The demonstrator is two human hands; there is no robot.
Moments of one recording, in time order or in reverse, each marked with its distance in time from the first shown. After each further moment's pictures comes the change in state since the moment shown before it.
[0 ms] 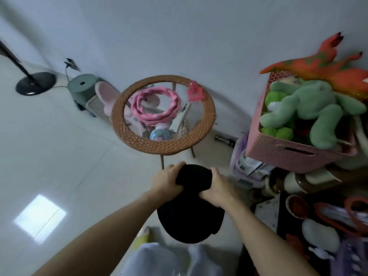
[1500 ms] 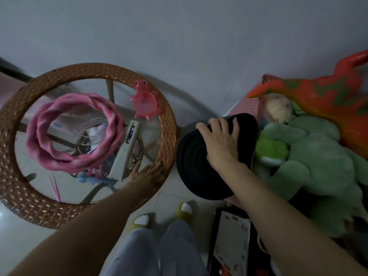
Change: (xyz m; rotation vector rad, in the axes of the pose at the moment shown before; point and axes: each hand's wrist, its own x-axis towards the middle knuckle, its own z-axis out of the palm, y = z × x) left_hand 0.339 -0.026 0.023 0.583 -0.589 0.272; right_hand 0.286 -0.044 -0.202 -0.741 0.438 -0.167
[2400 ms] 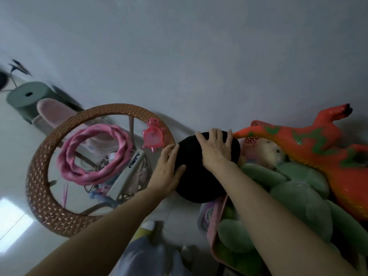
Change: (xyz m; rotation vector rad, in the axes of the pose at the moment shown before) left_hand -0.019 0.085 -0.143 -0.843 0.928 -0.135; right_hand 0.061 0.069 -0.027 0.012 -0.022 -0.114
